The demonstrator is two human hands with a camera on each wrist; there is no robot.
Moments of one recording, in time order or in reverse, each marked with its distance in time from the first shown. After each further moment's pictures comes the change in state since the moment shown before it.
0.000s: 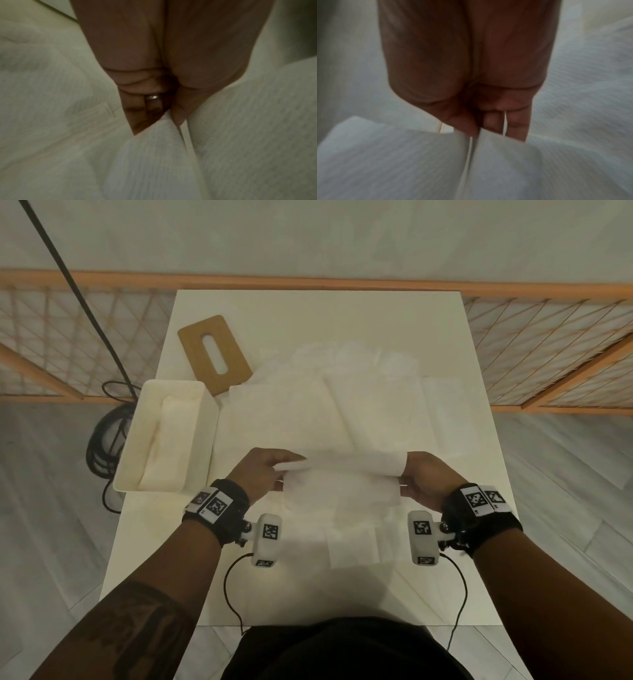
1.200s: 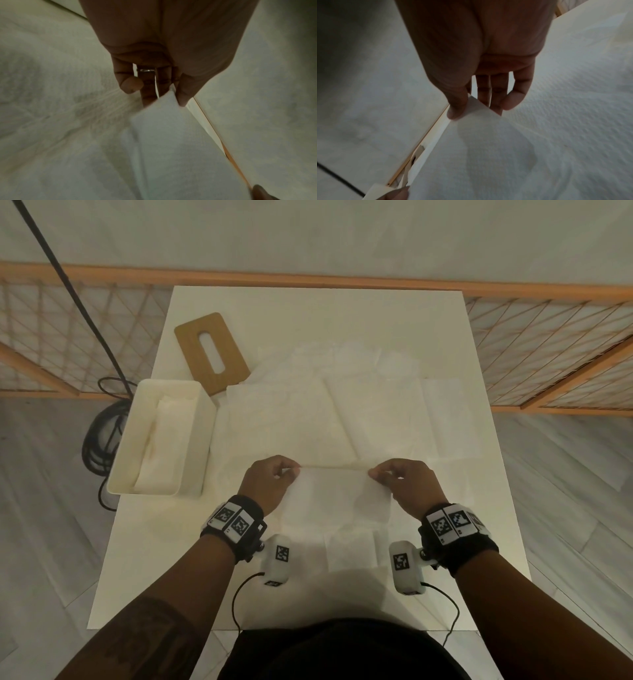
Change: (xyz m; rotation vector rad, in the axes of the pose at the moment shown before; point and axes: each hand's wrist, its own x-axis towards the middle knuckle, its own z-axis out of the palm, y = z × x) left_hand 0.015 -0.033 0.015 0.446 0.290 0.093; right_hand 0.017 0.030 0.008 -0.600 0.414 -0.177
